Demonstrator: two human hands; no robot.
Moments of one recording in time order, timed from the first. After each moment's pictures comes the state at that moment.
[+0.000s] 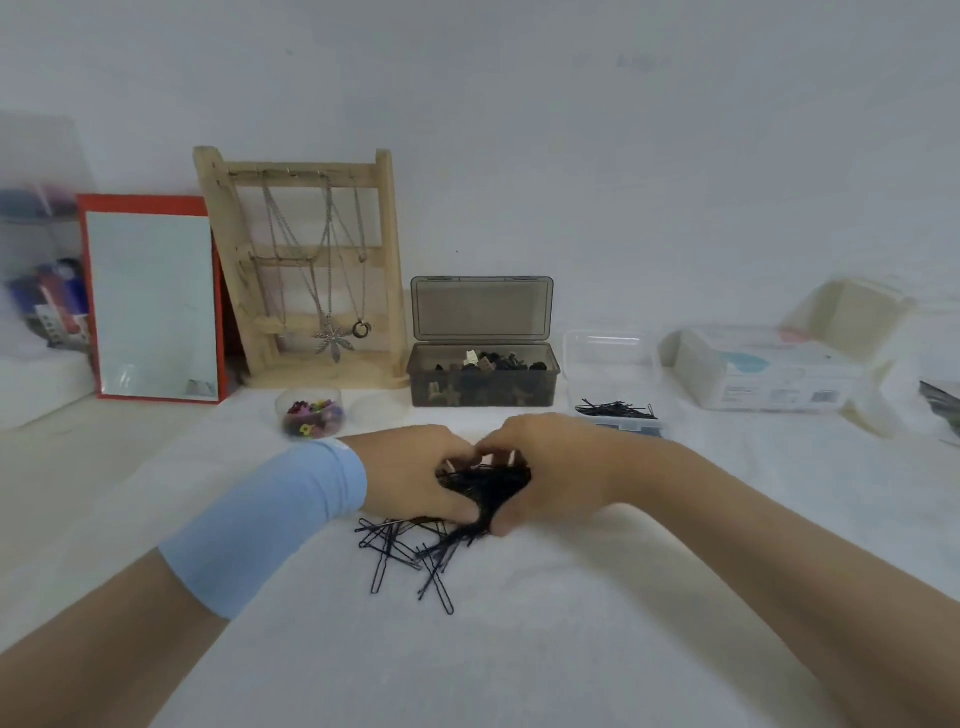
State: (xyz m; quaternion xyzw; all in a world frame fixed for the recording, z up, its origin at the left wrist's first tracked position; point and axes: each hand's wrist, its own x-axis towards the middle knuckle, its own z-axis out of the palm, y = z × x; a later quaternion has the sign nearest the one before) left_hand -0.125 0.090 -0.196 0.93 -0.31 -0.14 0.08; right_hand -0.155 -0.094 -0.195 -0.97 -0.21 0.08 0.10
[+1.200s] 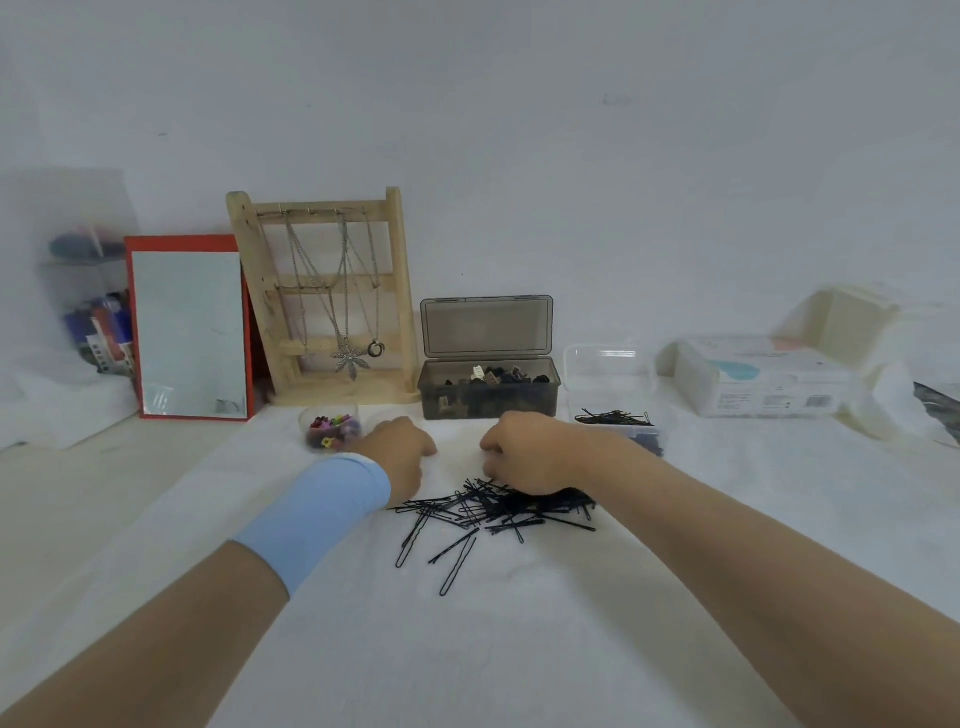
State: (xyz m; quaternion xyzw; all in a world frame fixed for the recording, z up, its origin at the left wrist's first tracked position) left_hand -0.107 0.099 -0.210 0.99 -0.14 -0.04 0.00; right_hand -0.126 -0.080 -0.202 -0.98 -0.15 0.09 0.07
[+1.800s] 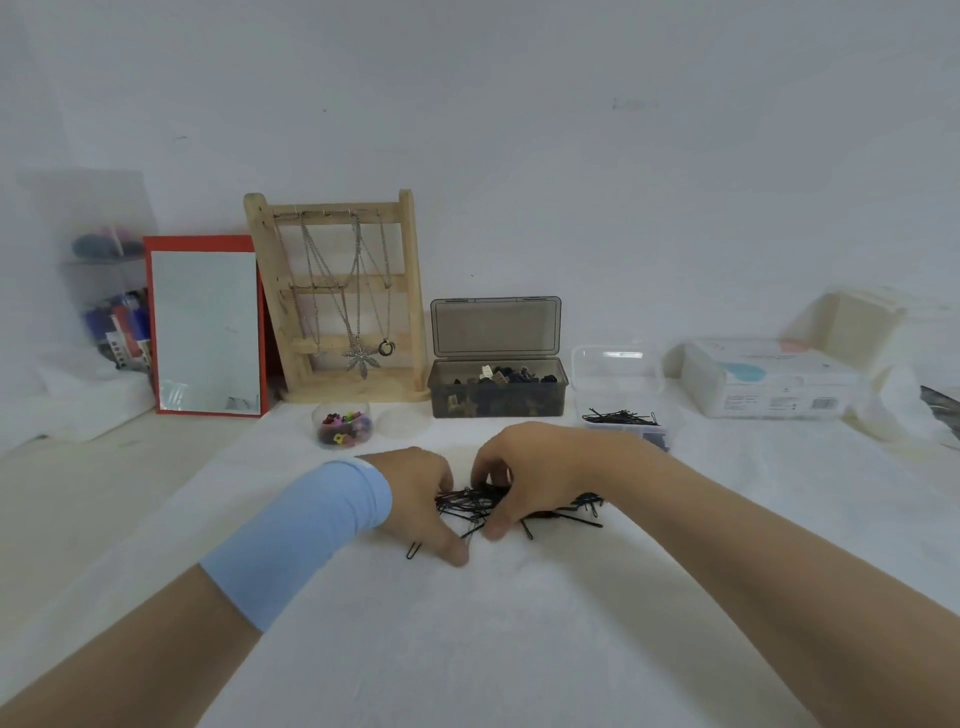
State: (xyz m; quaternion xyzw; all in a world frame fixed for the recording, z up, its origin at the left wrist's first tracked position) left_hand -0.157 0.099 -0.186 0.96 -0.18 -0.19 -0.03; right_hand -0.147 -0.076 -0.193 -0.96 -0.23 0.13 0.07
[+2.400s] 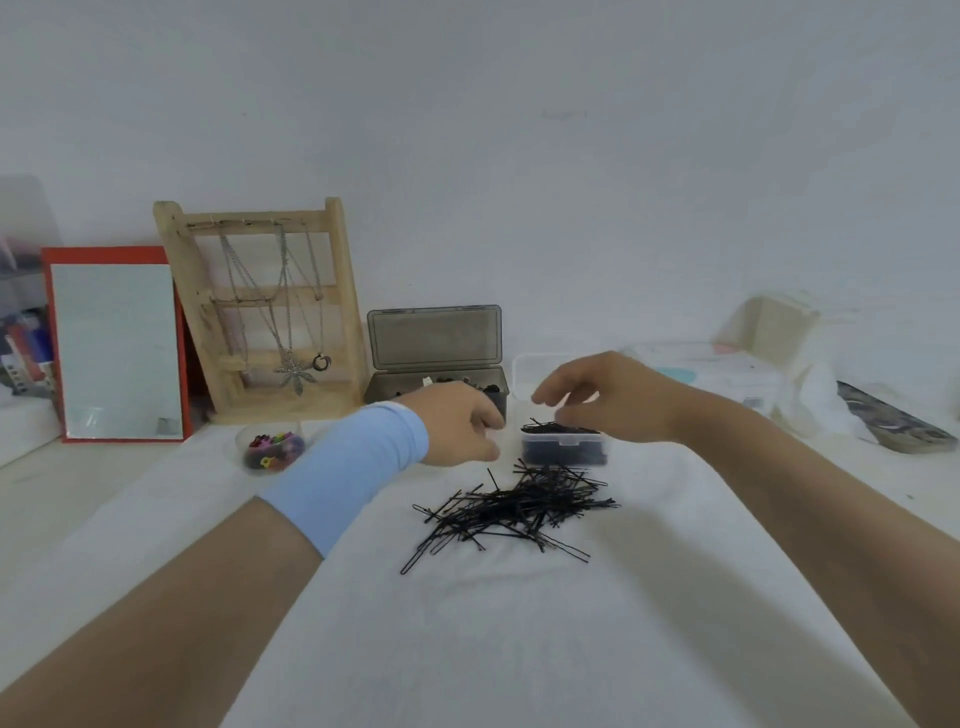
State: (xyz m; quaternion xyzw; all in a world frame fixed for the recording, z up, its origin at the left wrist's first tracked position) left_hand -0.115 0.010 -0.156 0.95 -0.29 -0.08 0.10; right_hand -0.159 -0.208 -0.158 -0.94 -0.10 -0.04 0.32
